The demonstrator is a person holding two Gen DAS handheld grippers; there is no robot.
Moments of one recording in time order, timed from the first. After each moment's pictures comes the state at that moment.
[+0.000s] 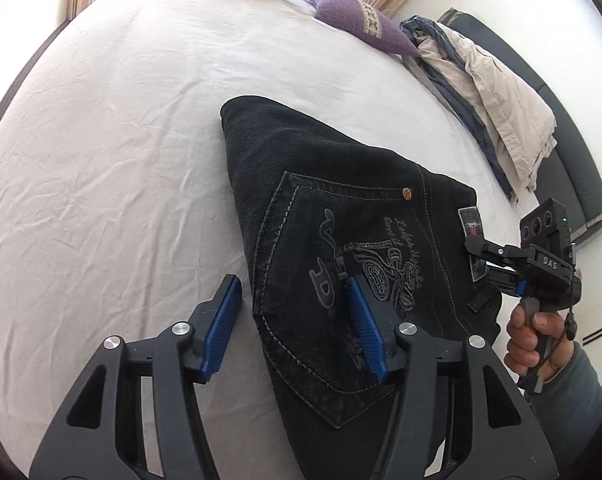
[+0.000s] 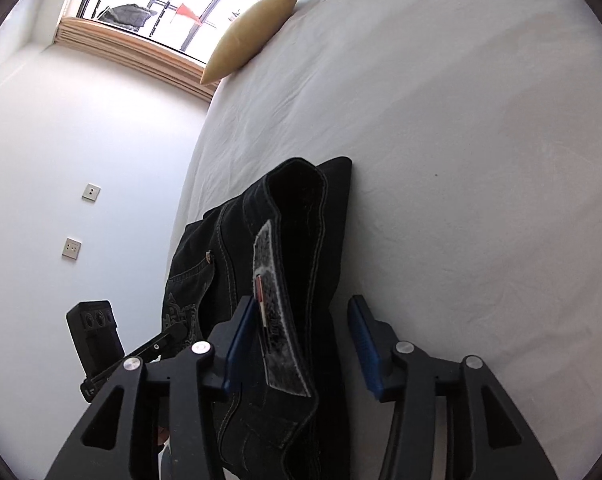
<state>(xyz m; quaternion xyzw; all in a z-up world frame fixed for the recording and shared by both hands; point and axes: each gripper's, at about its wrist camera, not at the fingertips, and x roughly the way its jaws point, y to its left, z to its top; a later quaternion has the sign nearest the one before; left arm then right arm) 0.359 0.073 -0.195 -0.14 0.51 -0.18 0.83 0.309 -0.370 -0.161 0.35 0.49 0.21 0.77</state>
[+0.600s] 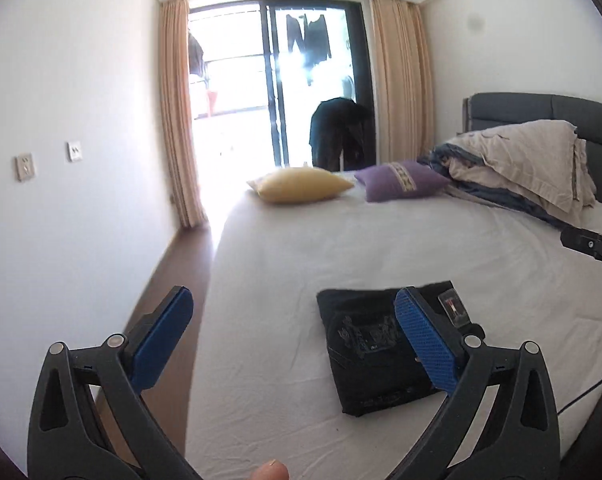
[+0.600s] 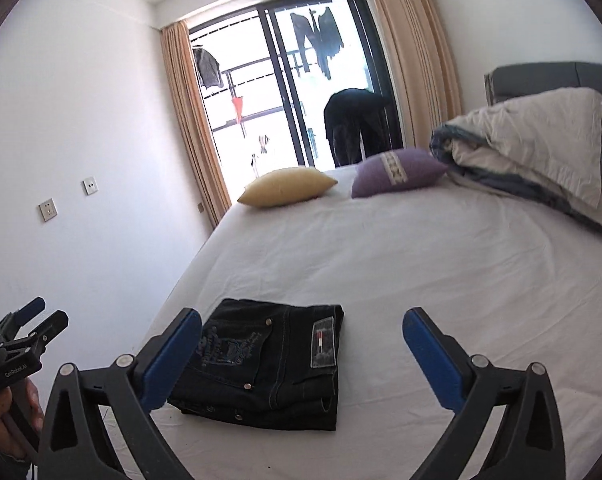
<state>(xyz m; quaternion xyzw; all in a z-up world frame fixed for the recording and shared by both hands) 0.109 0.021 0.029 0.05 0.17 0.04 0.98 0.100 -0.328 0.064 0.09 0.22 0.09 0.97</state>
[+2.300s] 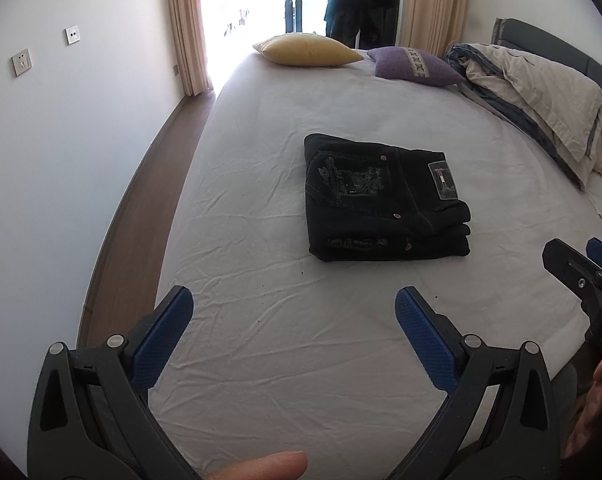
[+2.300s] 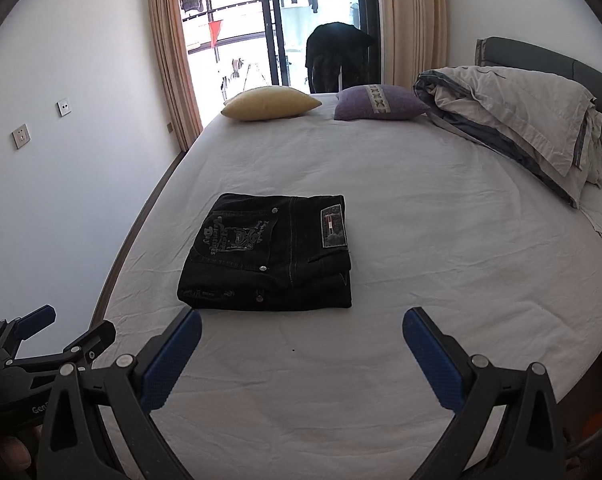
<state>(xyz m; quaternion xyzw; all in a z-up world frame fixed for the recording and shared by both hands) 0.100 -0.004 -0.055 -0.01 0.43 0.05 0.90 0.045 -0.257 0.027 0.03 0.38 0.03 0.92</state>
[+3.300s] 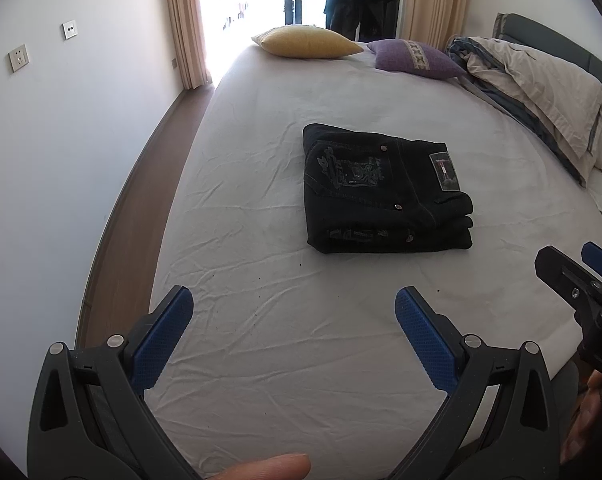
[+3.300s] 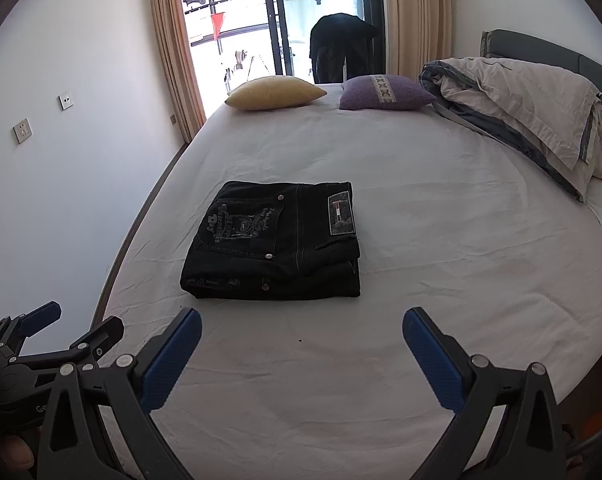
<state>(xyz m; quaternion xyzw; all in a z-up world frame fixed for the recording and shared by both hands) 0.101 -0.009 -0.067 -0.01 0.43 0.05 0.90 0.048 -0.252 0.014 0.03 0.39 0.04 0.92</state>
